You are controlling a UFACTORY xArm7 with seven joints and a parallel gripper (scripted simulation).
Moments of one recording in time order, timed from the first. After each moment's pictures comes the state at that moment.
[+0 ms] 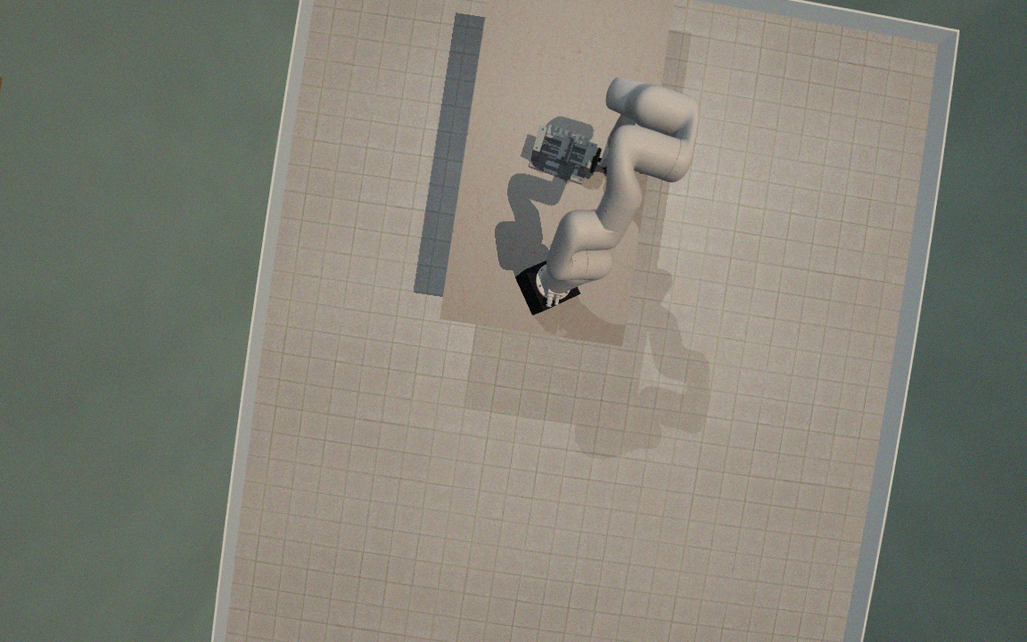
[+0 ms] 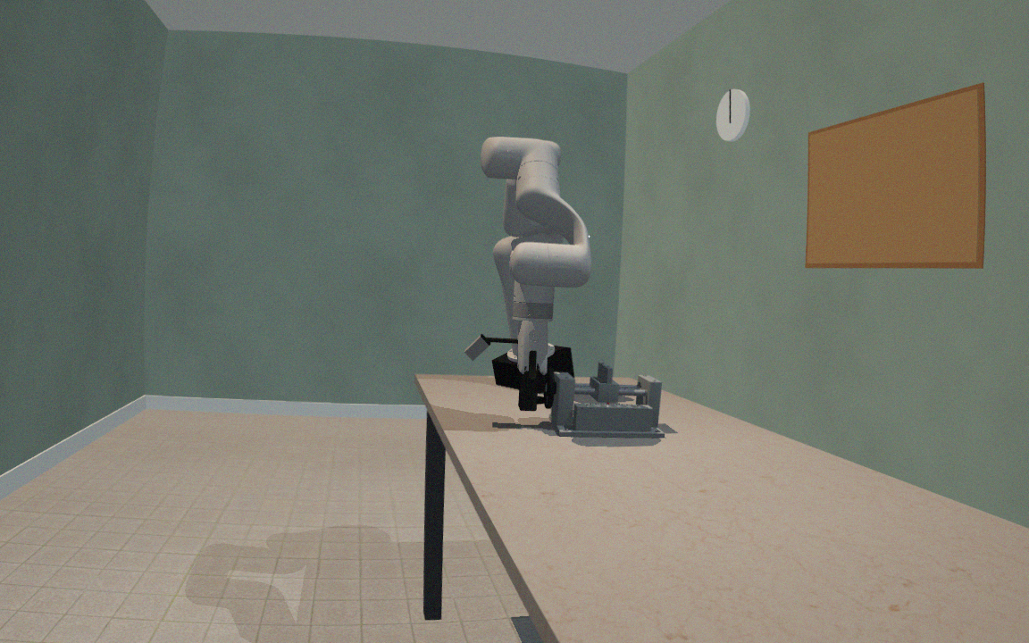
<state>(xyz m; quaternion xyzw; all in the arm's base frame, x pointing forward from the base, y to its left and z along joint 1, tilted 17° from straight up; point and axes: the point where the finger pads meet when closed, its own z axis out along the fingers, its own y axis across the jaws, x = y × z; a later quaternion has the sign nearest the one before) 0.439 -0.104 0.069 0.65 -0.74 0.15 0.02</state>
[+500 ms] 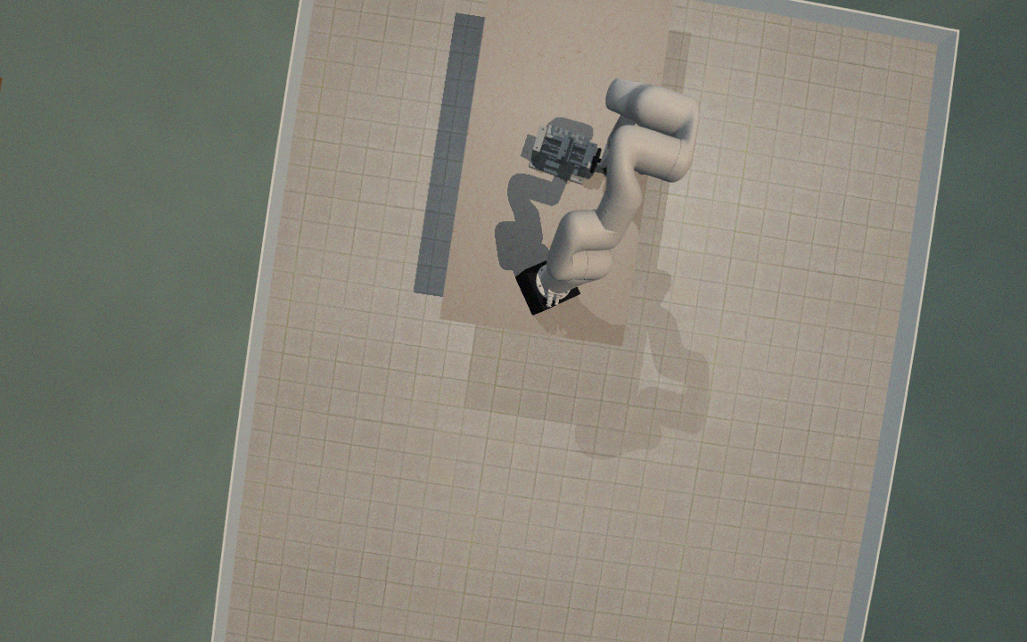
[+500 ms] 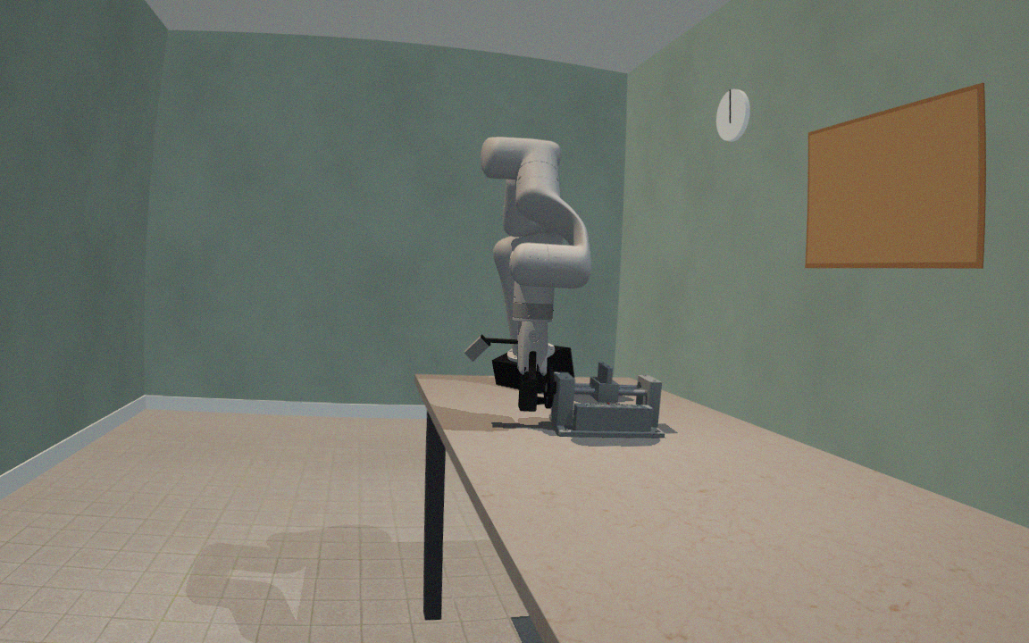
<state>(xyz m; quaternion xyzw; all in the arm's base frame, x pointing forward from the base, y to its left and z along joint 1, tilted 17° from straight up) 0.438 -0.104 0.067 0.65 -0.74 0.15 0.02</state>
